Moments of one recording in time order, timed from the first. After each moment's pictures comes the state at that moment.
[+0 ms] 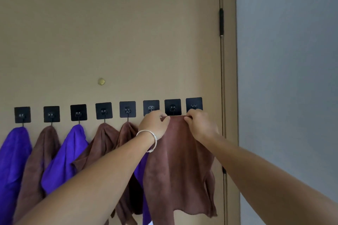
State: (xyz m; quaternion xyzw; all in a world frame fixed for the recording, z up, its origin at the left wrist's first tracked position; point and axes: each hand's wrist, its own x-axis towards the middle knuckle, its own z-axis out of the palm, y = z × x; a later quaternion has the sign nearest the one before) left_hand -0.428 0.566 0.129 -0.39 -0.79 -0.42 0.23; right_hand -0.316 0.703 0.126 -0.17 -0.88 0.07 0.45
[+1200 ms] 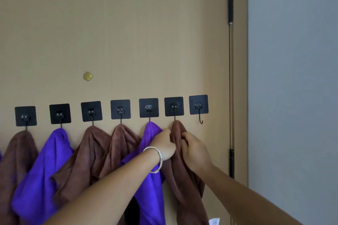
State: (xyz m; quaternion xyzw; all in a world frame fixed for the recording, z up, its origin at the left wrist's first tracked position) left_hand -0.466 0.613 0.079 -0.41 -0.82 -0.41 -0.01; right_hand -0.376 0.717 0.039 -0.13 -0.86 0.22 0.43
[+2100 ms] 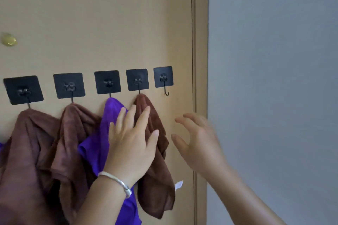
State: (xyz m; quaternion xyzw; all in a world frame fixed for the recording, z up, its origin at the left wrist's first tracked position) left_hand -0.393 0.540 0.047 -0.50 -0.77 -0.31 0.26; right_hand -0.255 0.653 0.027 -0.27 -0.83 0.04 0.48
